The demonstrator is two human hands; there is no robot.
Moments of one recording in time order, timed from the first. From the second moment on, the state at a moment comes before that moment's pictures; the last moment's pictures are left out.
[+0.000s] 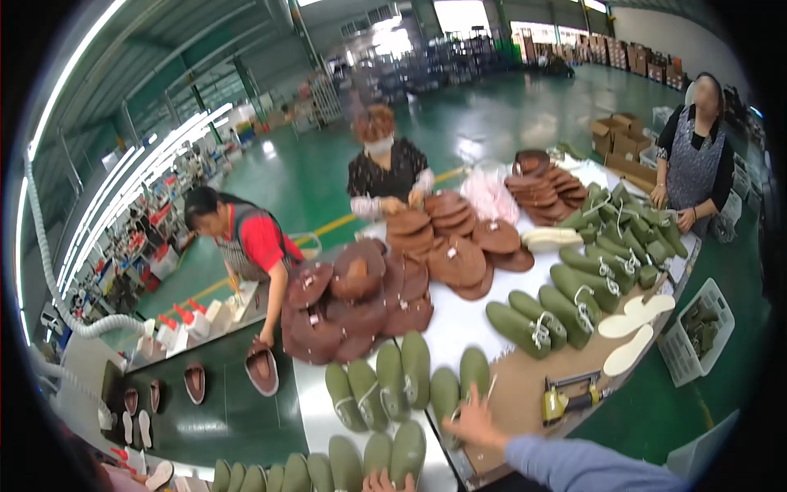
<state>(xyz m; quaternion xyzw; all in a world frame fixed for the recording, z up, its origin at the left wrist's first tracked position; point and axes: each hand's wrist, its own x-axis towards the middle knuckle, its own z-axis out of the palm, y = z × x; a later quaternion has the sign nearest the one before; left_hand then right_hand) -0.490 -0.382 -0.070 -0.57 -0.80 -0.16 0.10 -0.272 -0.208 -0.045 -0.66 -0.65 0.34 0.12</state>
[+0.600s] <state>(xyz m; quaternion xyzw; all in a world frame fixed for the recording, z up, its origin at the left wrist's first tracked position) -0.358 -0.318 -0.054 -0.60 -0.78 -0.18 -0.04 -0.067 -0.115 -0.008 -0.67 -0.64 0.08 0.36</state>
